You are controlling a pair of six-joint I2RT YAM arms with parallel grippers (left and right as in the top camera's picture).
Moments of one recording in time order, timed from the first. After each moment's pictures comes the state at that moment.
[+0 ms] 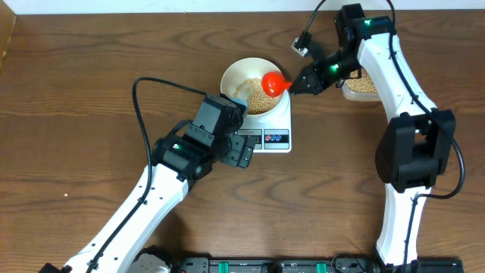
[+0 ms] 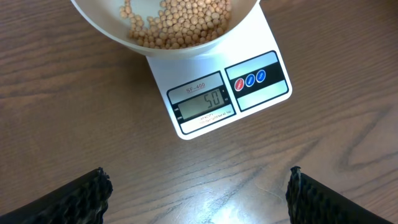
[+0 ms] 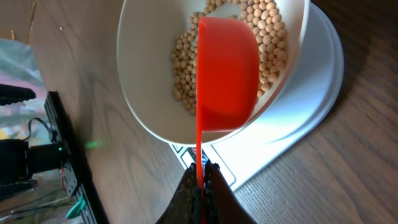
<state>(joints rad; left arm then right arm) -0.52 1.30 1.03 -0.74 0.04 -0.12 0.17 2.24 2.03 -1.30 -0.78 -0.48</state>
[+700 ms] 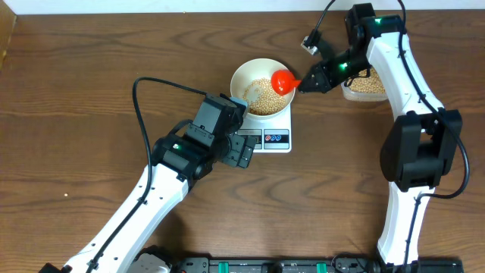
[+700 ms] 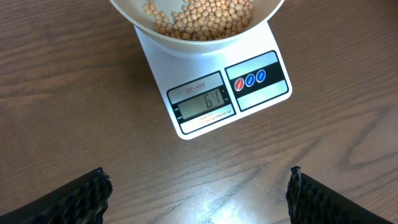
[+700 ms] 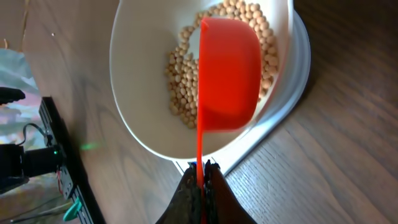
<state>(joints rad) -0.52 1.30 1.03 -0.74 0.04 -0.12 0.13 2.24 2.03 -1.30 -0.77 -0.48</state>
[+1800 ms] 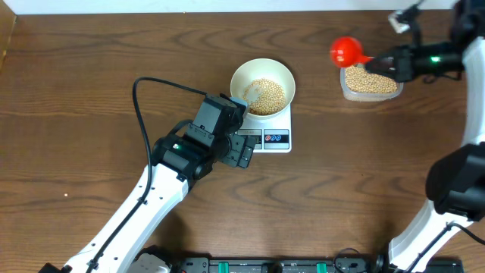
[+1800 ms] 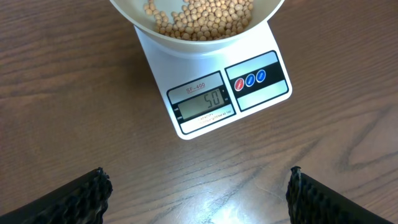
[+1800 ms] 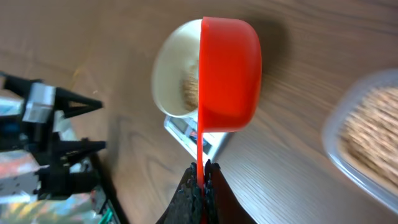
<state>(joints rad) -0.52 1.30 1.03 -0.74 0.04 -0.12 -0.25 2.02 2.05 -1.52 -0.93 -0.63</state>
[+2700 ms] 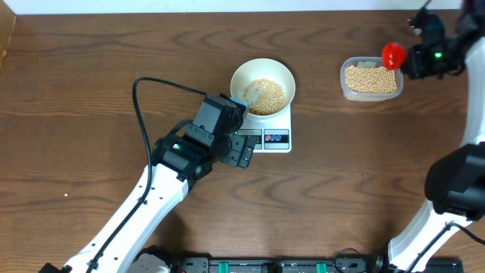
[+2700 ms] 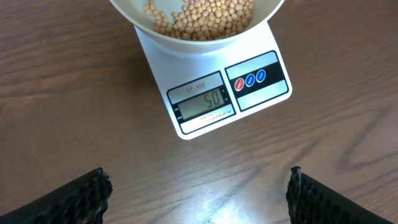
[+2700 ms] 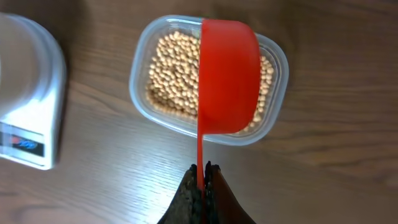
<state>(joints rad) -0.52 1.30 1.03 -0.74 0.04 -0.12 -0.20 2.02 2.05 -1.31 -0.26 -0.40</state>
